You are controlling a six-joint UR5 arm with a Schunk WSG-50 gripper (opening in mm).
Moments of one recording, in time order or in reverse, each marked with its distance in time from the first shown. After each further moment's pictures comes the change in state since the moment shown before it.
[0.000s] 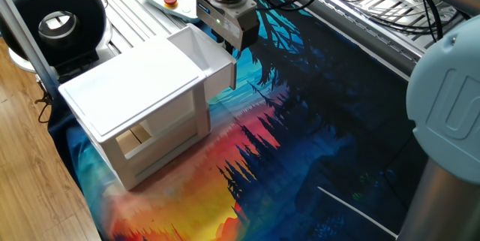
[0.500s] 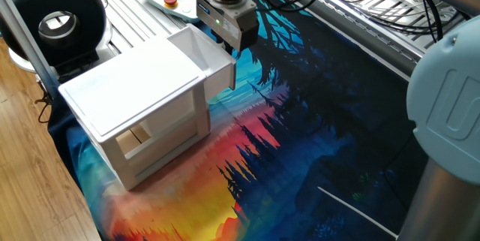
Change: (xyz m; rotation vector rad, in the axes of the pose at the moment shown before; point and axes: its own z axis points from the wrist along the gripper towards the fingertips) arm -0.003 0.002 0.000 -0.004 -0.007 0.027
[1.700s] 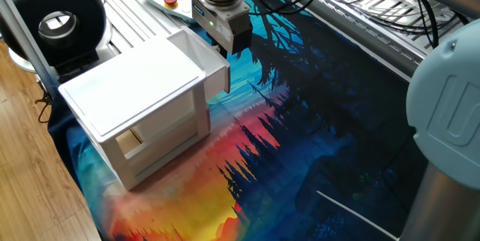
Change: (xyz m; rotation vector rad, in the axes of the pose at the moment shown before) arm -0.016 0.001 -0.001 -0.008 0.009 0.051
